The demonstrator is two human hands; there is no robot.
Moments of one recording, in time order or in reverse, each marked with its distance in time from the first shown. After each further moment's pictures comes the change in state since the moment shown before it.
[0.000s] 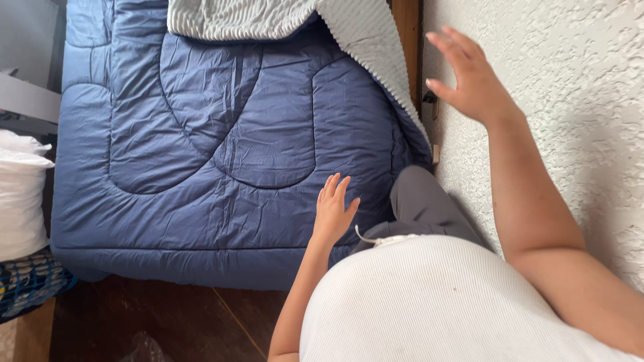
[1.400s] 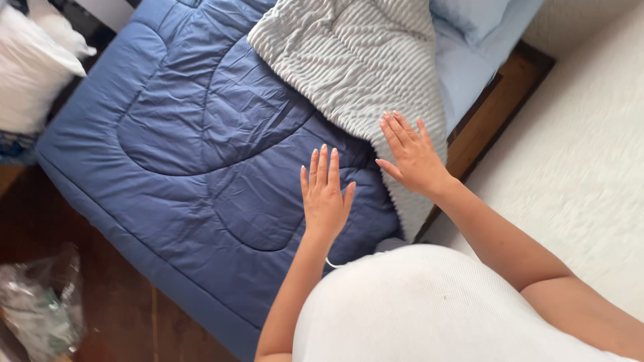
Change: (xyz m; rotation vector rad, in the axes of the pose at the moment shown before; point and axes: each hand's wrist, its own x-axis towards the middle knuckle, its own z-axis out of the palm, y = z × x) left_hand 0.378 0.059 -0.087 0.318 0.613 -0.386; right_hand 0.401 0.067 0.096 -0.210 -0.281 -0.821
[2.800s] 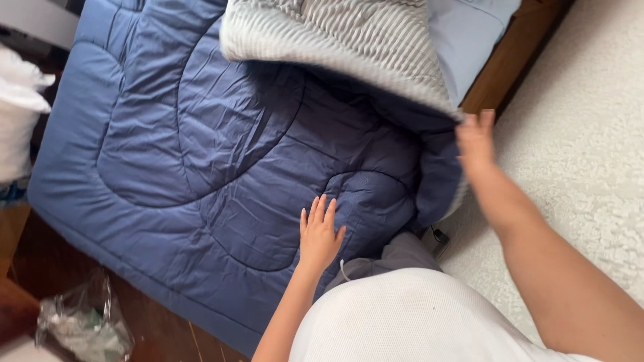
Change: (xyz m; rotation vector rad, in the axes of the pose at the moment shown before) left_hand 0.008 -0.057 0.083 0.066 -0.528 -0.040; right_hand -0.091 0.238 0.180 -1.094 -0.984 0.245
